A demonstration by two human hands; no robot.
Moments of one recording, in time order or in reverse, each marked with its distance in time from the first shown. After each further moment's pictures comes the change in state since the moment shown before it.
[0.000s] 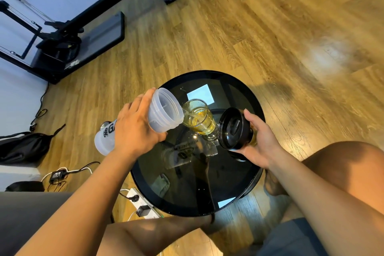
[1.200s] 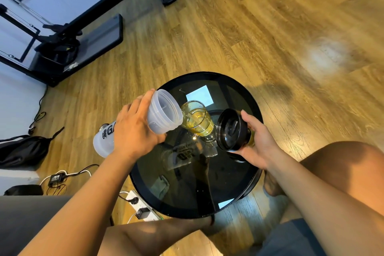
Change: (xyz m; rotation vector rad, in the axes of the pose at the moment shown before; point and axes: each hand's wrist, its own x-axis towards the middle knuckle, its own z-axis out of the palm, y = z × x) left_hand 0.002 0.004 0.001 0.007 -0.002 0.021; right_hand 0.003 0.001 -0.005 -0.025 -0.027 -0.052
